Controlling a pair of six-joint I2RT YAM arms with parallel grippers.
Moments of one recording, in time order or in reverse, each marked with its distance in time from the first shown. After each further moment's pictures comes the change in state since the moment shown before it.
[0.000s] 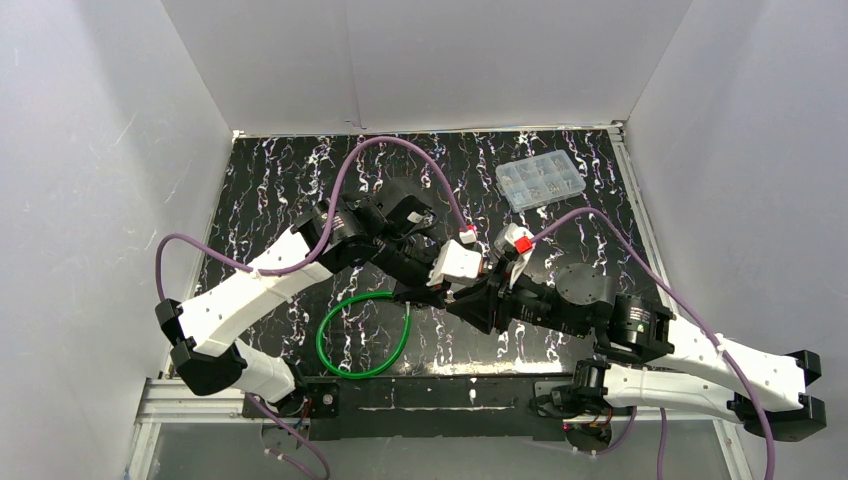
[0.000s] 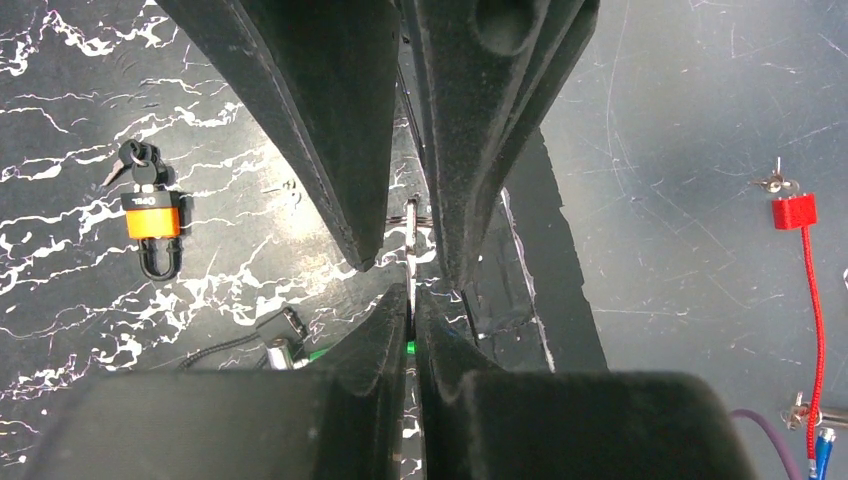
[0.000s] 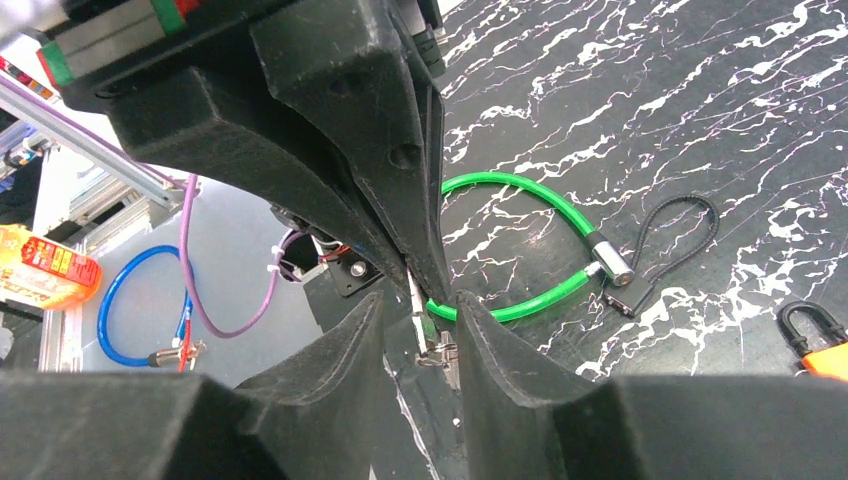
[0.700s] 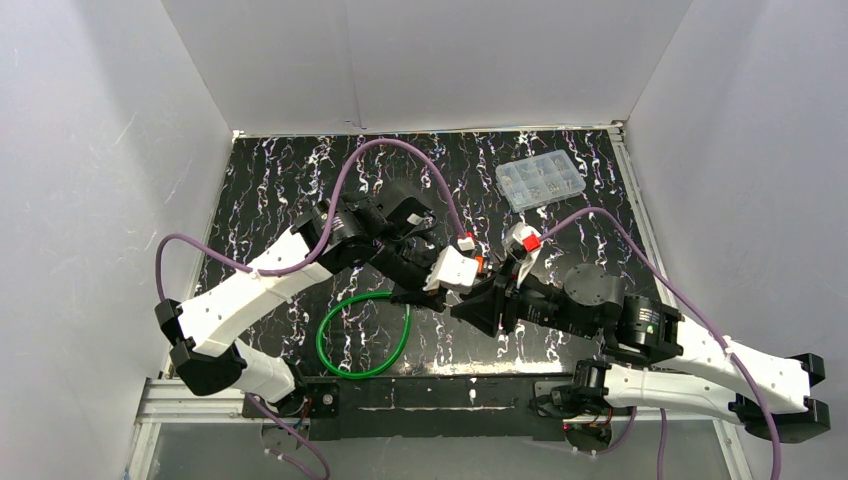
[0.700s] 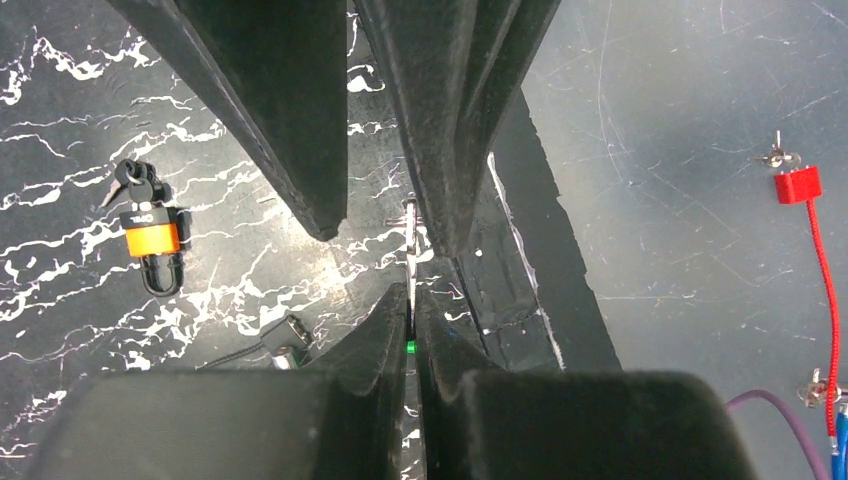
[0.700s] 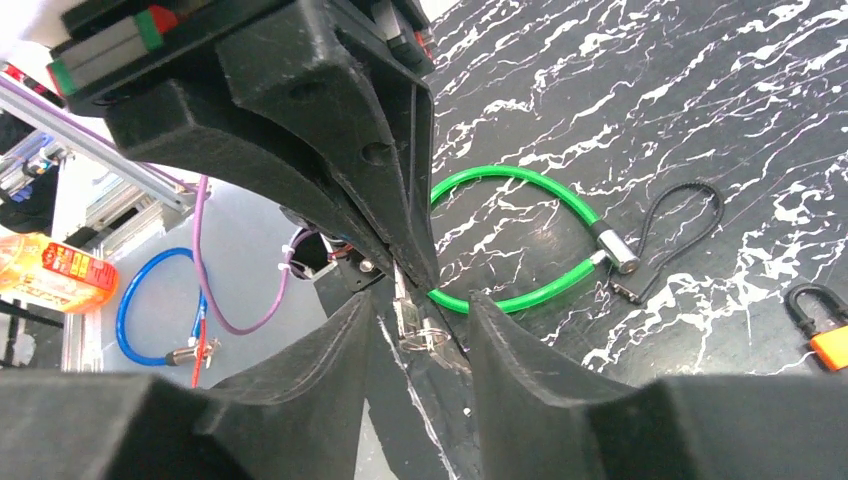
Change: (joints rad) left arm -0.001 -0.002 0.000 -0.026 0.030 0.078; right arm 0.000 -0.020 0.012 -0.041 0.003 0.038
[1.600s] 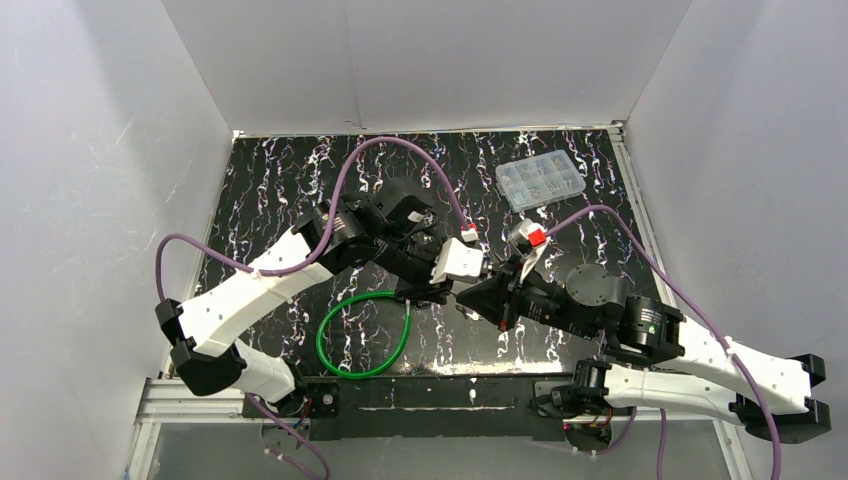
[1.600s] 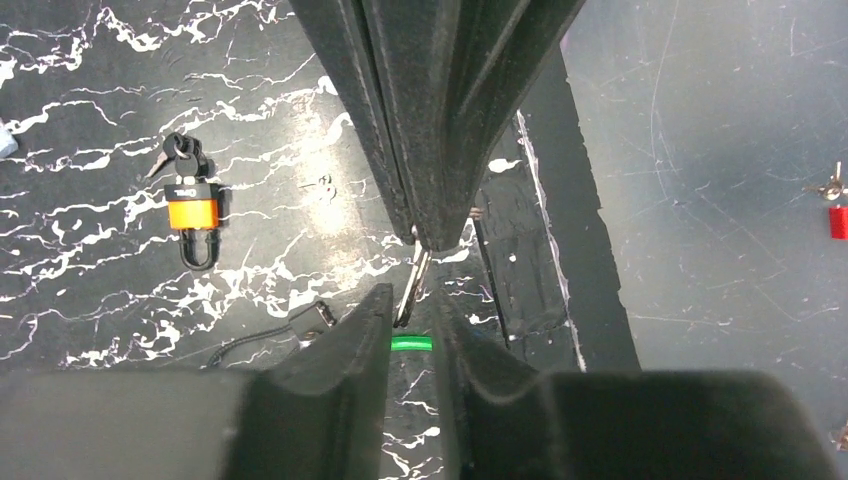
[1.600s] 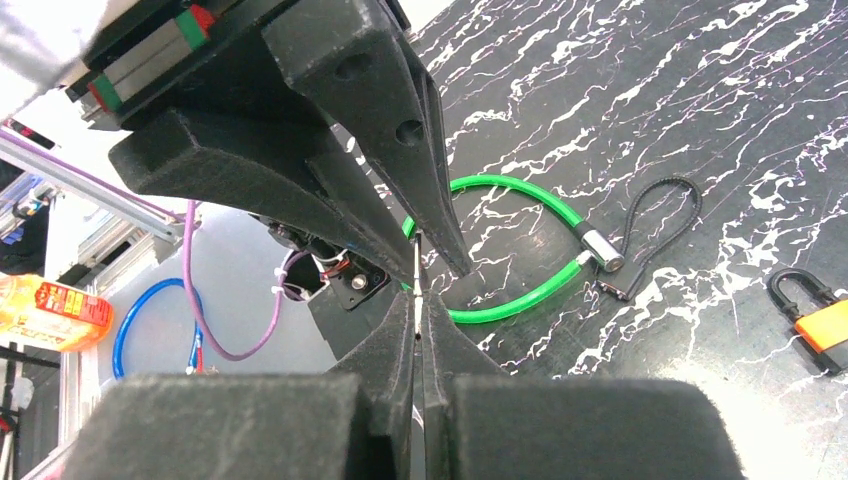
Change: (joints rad) left arm -0.001 -0.002 -0.011 0.071 -0.088 -0.073; right arm 0.000 -0.013 0.000 -0.003 0.069 0.035
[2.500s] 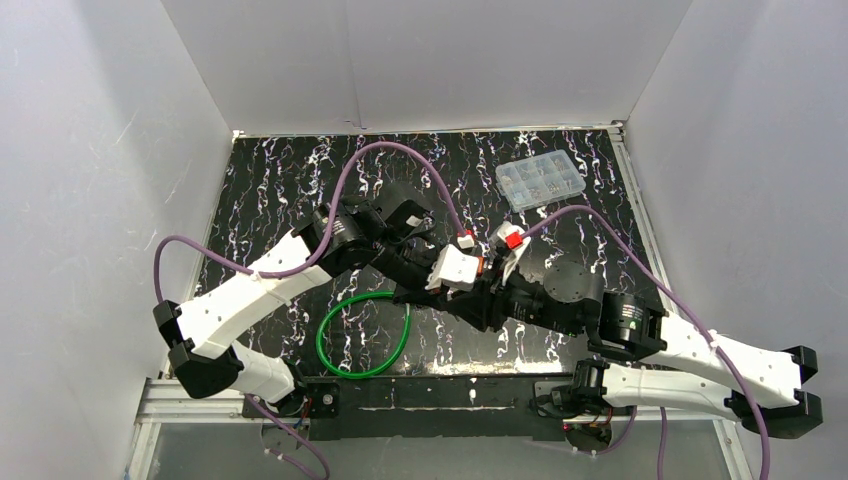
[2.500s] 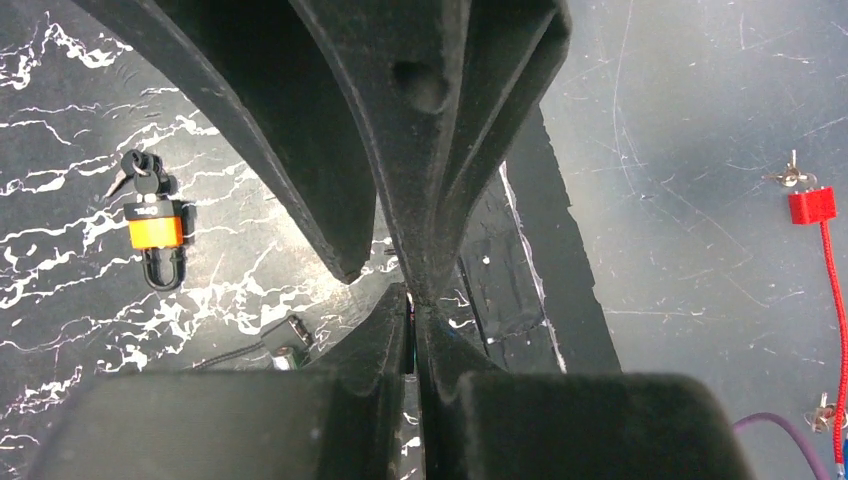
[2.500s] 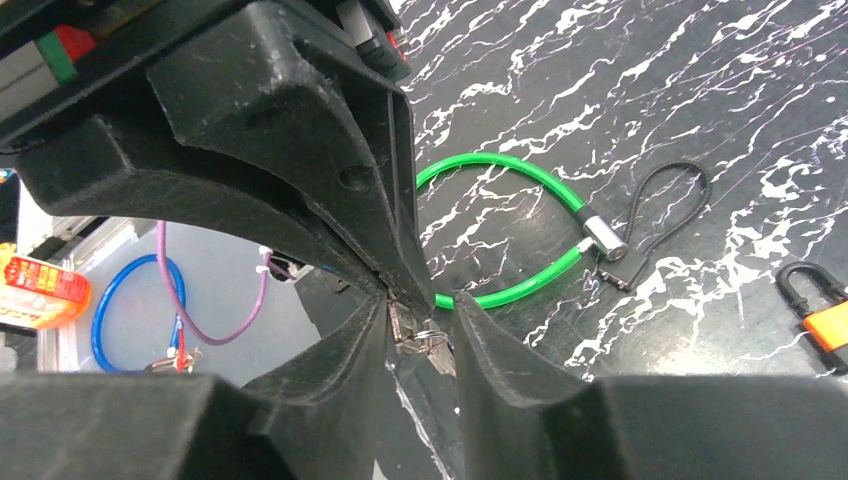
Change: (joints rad) left arm 0.003 -0.019 -0.049 0.005 0.074 0.020; right arm 0.000 0.070 -0.001 0.010 -0.023 -0.021
